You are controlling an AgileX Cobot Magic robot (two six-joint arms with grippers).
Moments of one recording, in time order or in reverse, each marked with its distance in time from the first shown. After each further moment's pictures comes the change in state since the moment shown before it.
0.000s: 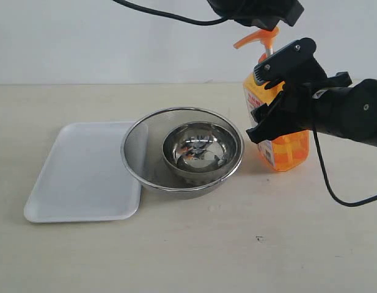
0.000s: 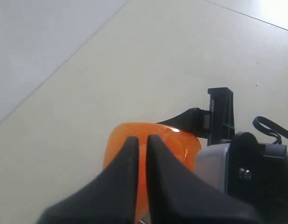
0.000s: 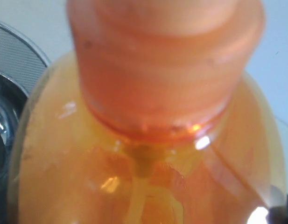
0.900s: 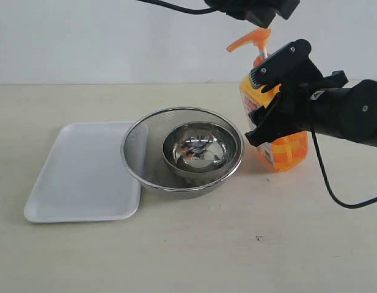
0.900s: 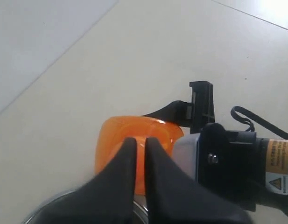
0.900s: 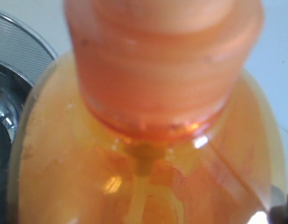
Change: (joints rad) left arm -0.002 -0.083 0.025 0.013 0.046 0.000; right arm 0.000 0.000 0.000 -0.020 0.008 -0.016
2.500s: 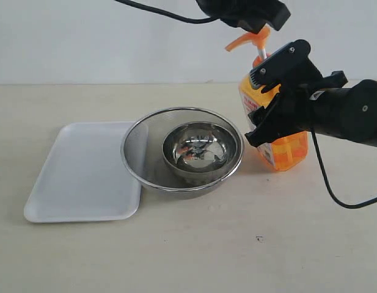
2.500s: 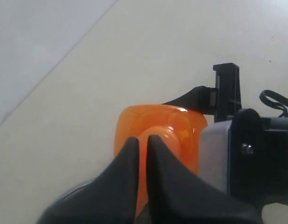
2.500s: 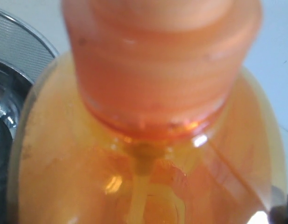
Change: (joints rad) left arm 0.000 0.021 0.000 0.077 0.005 -0.026; right arm 0.000 0.000 0.000 0.000 0.004 -0.002
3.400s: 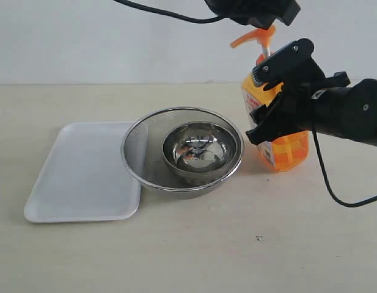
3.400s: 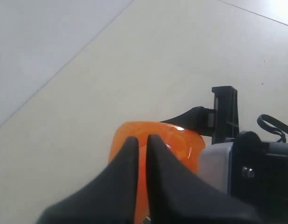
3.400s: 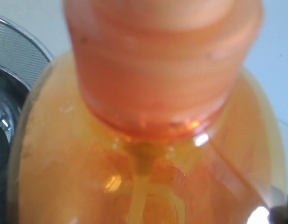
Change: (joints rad) left arm 0.000 0.043 -0.018 -0.053 -0.049 0.000; right arm 0.000 0.000 -0.002 0.008 0.000 0.015
